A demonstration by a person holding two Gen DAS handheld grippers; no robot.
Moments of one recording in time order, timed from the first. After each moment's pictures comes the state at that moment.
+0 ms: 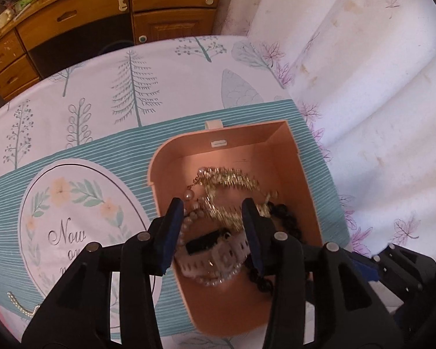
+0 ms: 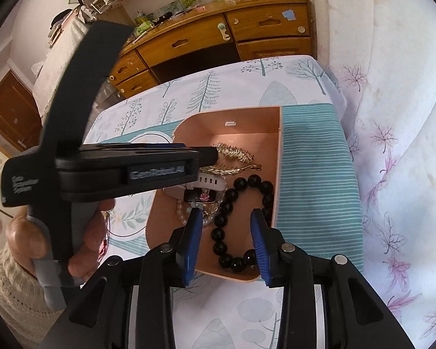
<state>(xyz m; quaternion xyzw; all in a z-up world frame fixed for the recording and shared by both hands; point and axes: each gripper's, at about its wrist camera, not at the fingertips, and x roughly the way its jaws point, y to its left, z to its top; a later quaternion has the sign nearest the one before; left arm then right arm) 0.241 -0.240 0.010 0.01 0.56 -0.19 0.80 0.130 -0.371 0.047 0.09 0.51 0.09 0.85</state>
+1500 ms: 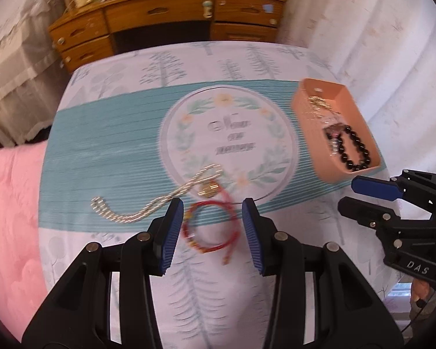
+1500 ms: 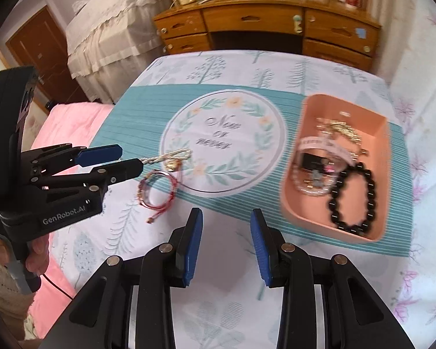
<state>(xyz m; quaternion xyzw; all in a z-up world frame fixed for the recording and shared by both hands) 0.084 -0.015 0.056 0.00 0.53 -0.08 0.84 0.069 -0.205 0.074 -0.03 0.53 0.19 0.82</state>
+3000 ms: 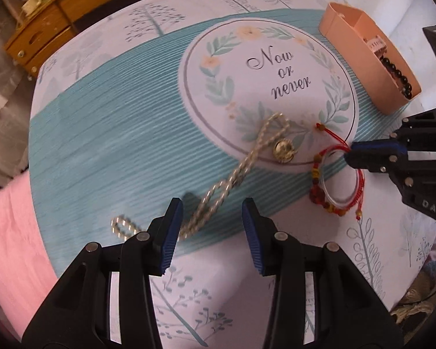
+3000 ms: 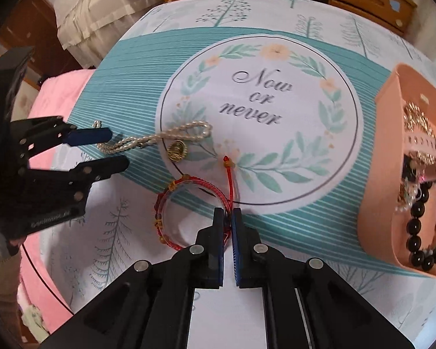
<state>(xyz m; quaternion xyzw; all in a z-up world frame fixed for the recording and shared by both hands) 0.129 0.017 -0.026 0.14 0.60 -0.16 0.77 0.130 -0.125 -0.026 -0.05 0.62 0.19 0.76</state>
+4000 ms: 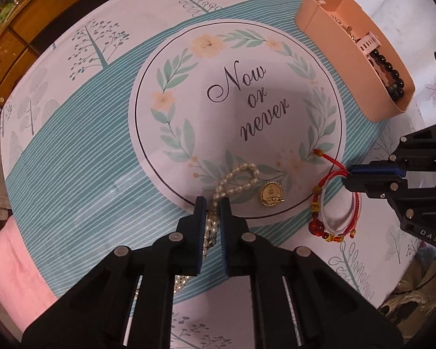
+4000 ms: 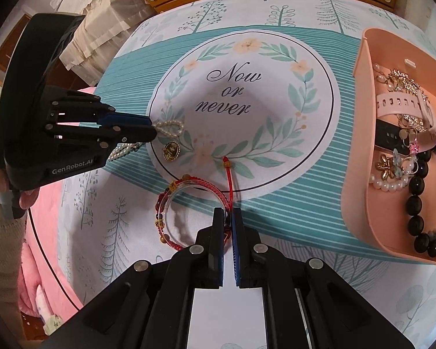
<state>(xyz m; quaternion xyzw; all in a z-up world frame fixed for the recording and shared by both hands) 0.211 -0.023 -0.030 0.17 0.63 -0.22 0.72 0.127 -0.170 -0.028 0.02 0.62 0.20 0.76</state>
